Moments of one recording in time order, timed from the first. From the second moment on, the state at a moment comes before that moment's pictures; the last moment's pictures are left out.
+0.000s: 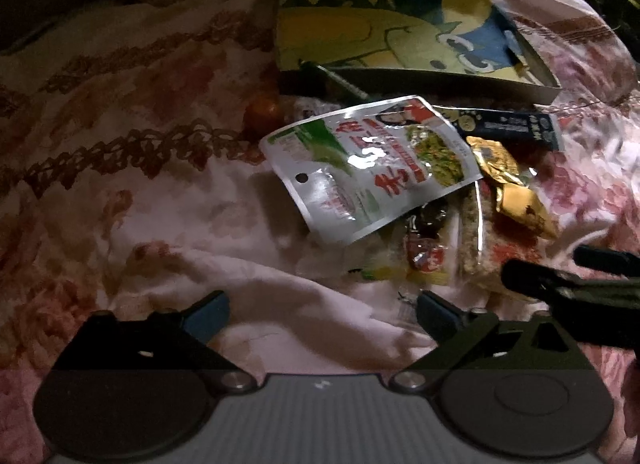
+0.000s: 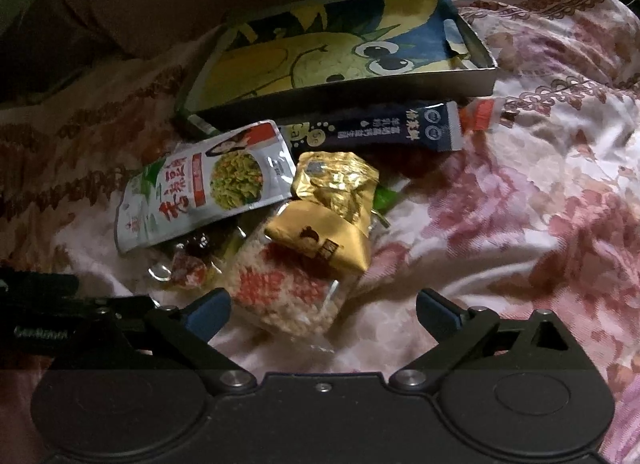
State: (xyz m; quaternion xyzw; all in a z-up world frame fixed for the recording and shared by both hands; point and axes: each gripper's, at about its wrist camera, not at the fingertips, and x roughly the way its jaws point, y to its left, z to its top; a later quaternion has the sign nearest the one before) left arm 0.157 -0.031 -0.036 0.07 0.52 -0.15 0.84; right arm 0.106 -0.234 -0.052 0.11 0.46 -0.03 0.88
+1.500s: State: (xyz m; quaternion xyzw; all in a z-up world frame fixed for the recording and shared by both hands) left arm 0.139 -0.038 -0.045 0.06 0.51 -0.23 0.83; right arm 0.101 -0.248 -0.067 0.12 0.52 0.01 0.85
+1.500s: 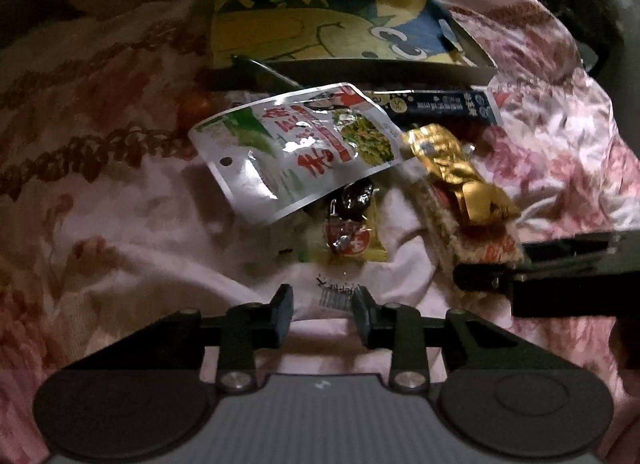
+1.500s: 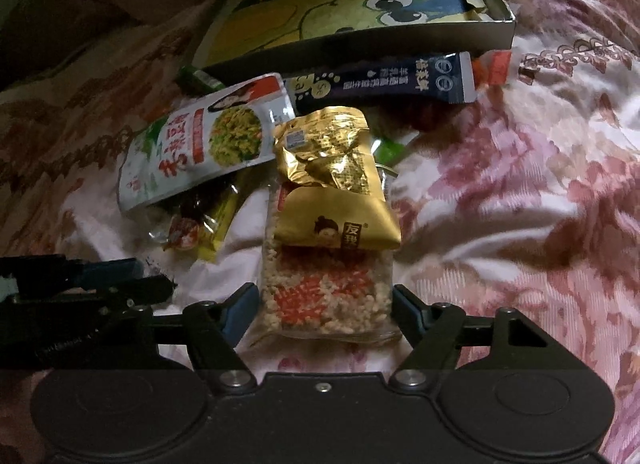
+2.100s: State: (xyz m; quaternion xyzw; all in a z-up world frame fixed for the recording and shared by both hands) left arm 0.159 -0.062 -0.060 0.07 0.50 -0.23 0.83; right arm 0.113 -0.234 -0.072 0.08 0.51 0.00 0.86
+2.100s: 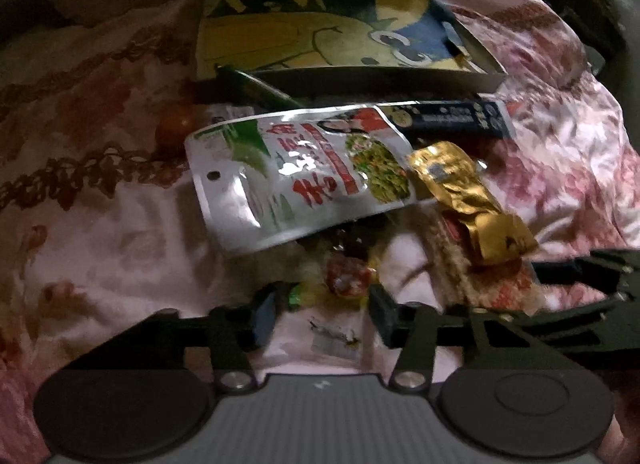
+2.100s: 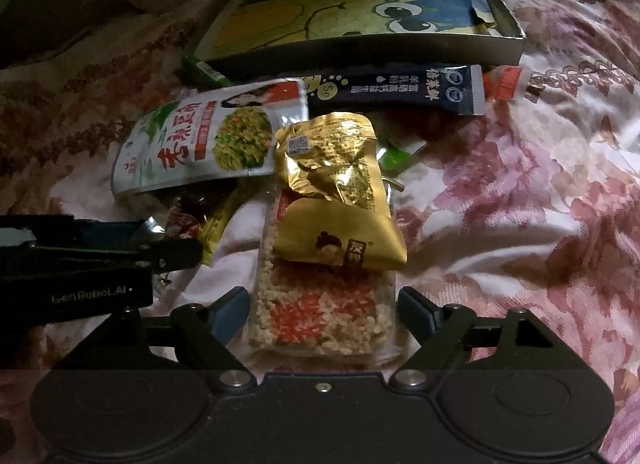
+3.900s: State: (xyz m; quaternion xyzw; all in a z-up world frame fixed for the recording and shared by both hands) left arm 0.159 -0.027 -0.049 -0.05 0.53 -0.24 0.81; right arm 0.092 -0.218 -0.058 0.08 0.49 0.03 0.87
